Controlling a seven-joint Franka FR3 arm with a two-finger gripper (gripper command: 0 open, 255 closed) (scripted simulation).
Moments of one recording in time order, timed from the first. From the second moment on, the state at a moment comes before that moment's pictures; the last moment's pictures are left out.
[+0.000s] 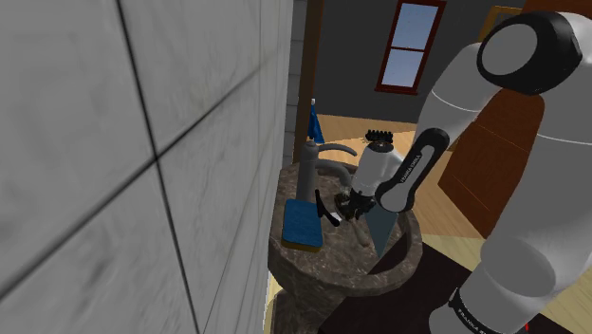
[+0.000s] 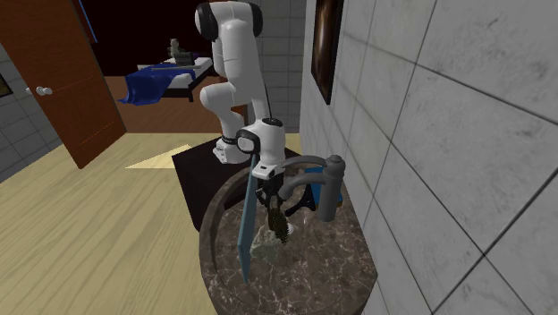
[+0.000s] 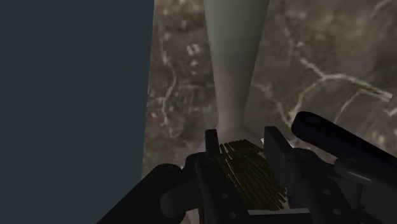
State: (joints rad) arm -0.30 0.22 -0.09 -2.67 -0.68 3.05 0.83
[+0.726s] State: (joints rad) arm -0.40 0.02 0.07 -2.73 -0.38 2.90 0.57
